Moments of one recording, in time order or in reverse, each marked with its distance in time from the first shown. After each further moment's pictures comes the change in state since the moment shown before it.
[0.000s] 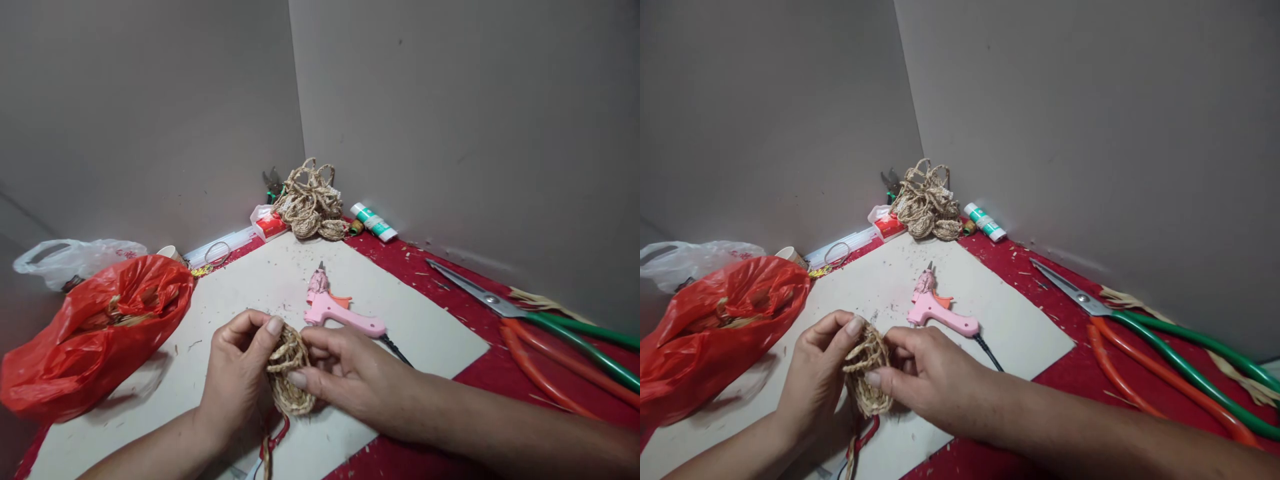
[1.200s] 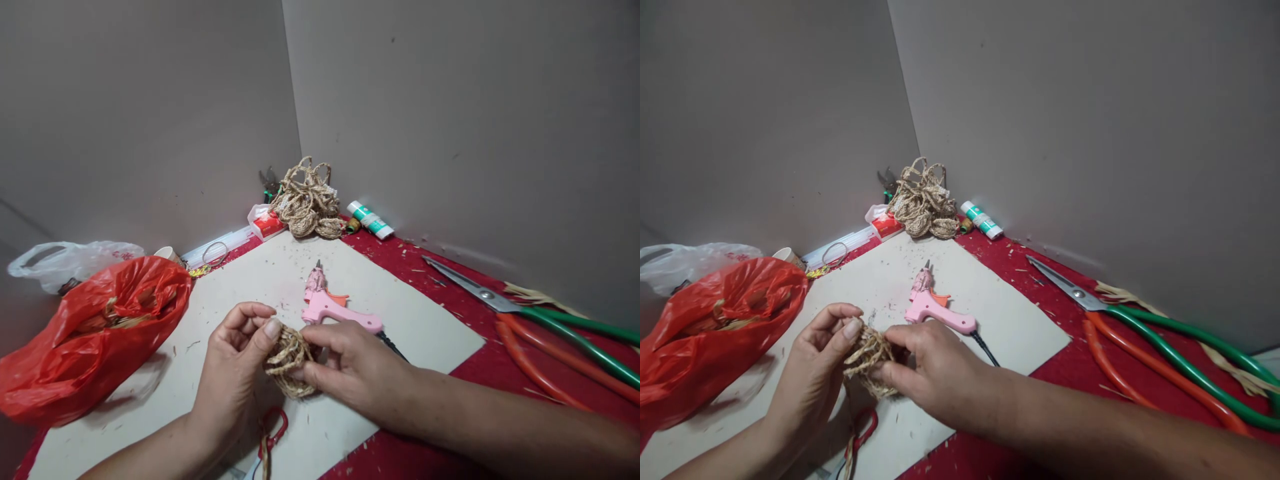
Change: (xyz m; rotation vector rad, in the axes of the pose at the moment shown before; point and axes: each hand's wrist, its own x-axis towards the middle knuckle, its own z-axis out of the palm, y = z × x) left_hand 0.000 0.001 -0.003 -0.051 -0.052 -0.029; right_hand 0.001 -0.001 -0.006 -0.335 0.144 -0.090
